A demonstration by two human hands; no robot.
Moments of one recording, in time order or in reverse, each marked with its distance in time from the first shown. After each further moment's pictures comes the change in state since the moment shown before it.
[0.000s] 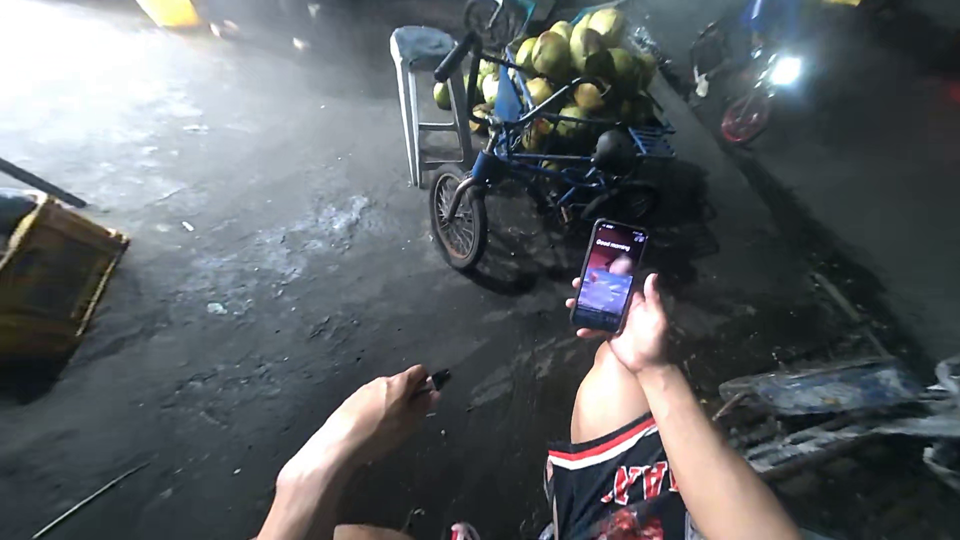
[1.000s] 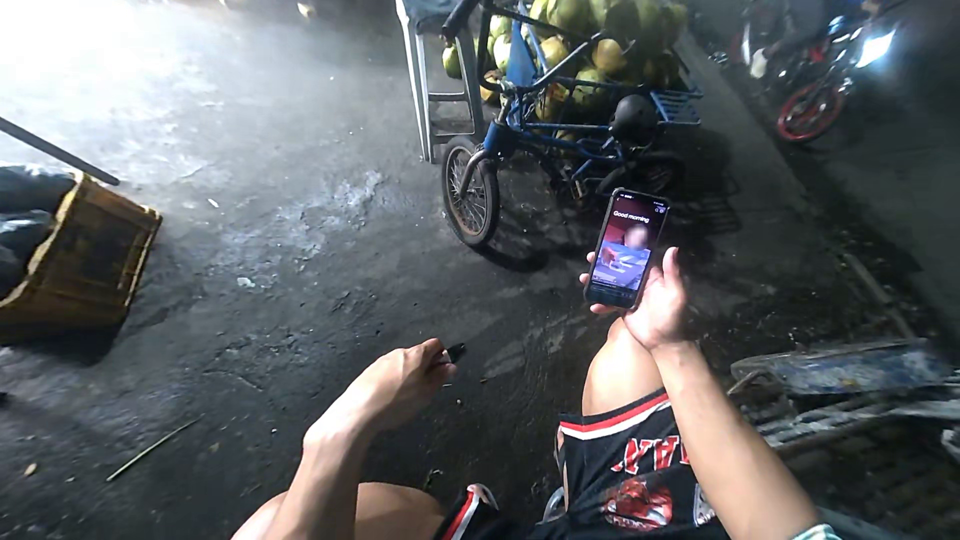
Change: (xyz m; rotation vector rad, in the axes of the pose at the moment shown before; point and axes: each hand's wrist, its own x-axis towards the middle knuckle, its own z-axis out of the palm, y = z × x) left_hand 0.001 0.004 -0.003 0.030 -0.028 0.015; right_hand 0.006 0.001 -0.013 -0.025 -0.052 -0.022
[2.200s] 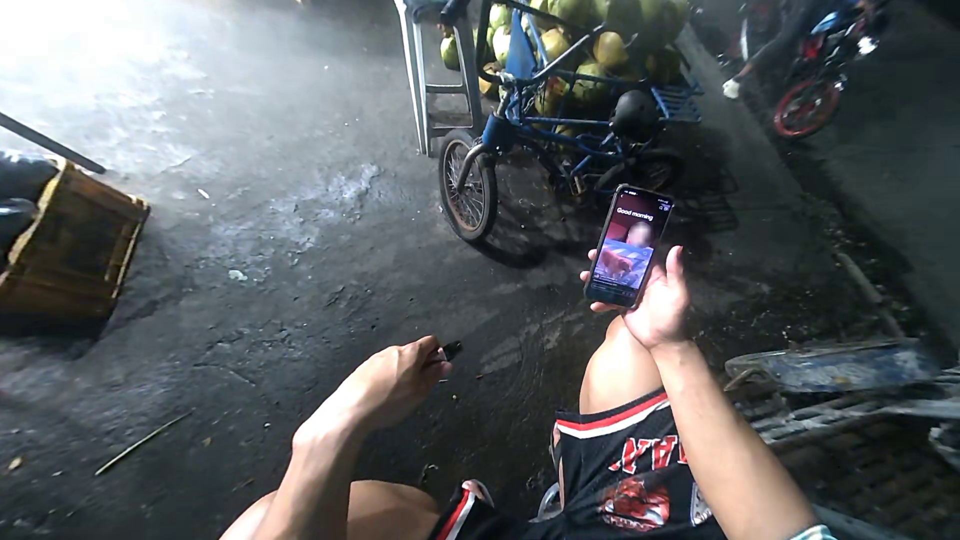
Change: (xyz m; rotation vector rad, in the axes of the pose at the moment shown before) left_hand 0.002 -0.003 0.001 -0.004 -0.007 -0.013; right_hand 0.000 0.001 0.000 -0.018 0.017 -0.011
